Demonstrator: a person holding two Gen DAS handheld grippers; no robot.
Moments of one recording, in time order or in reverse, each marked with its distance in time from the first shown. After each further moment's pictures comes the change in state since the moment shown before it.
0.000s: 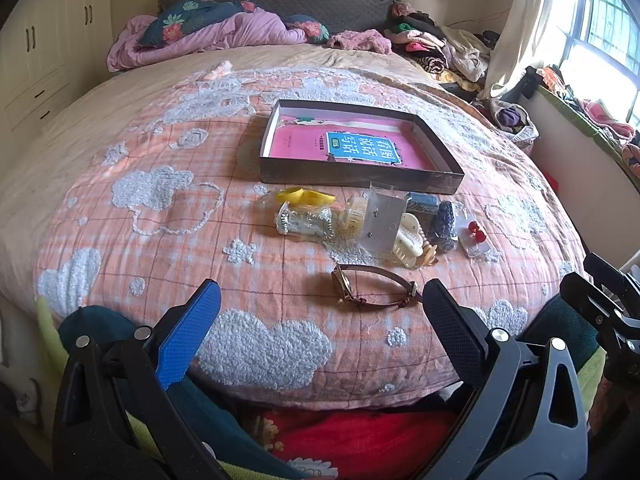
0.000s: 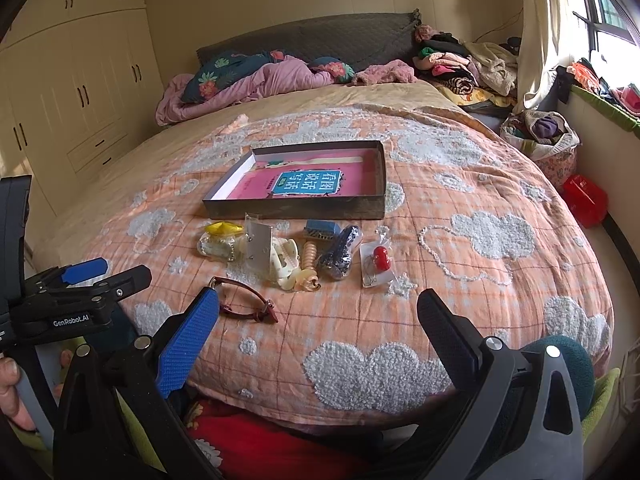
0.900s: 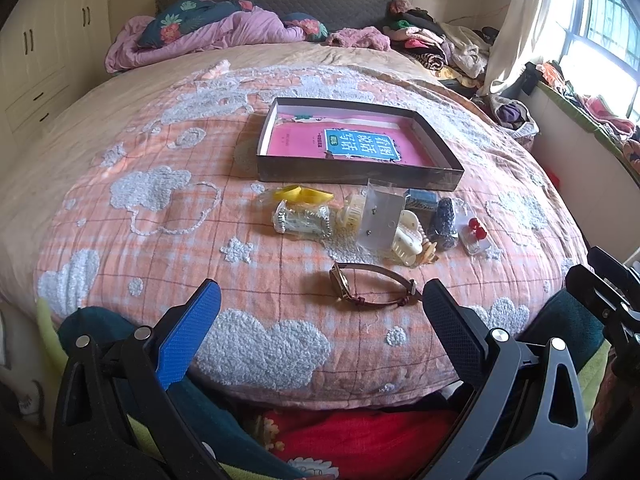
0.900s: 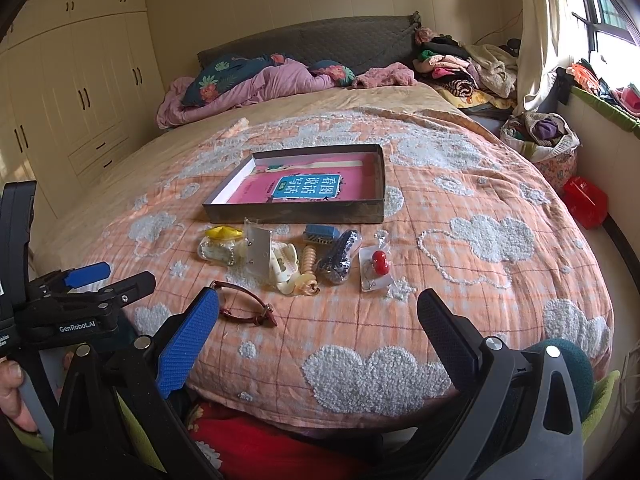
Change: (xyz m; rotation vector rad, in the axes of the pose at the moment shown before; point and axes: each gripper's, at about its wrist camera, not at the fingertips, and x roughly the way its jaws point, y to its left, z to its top) left arm 0.000 -0.001 0.000 0.004 0.003 0.002; right arm -0.001 -0.001 0.005 0.002 -0.008 0.000
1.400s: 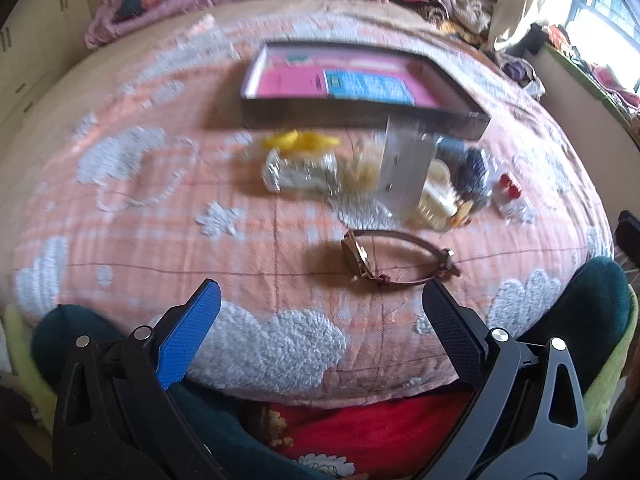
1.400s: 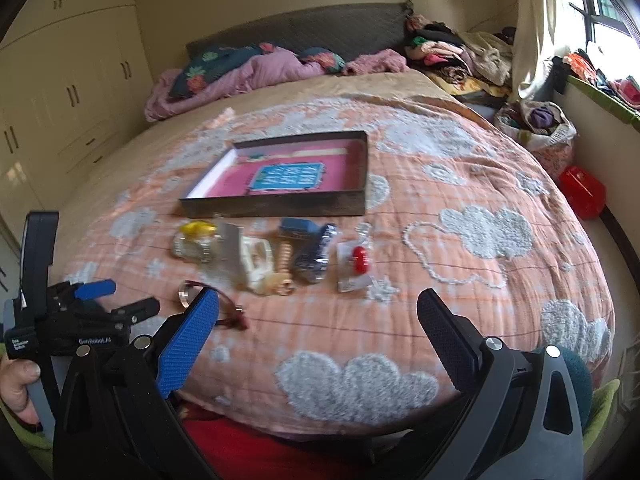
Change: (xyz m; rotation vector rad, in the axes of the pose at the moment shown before) left arm 0.072 0.012 -0.009 0.037 0.186 -0.013; right arm 0.036 -0.032 0.006 0.027 0.059 -0.022
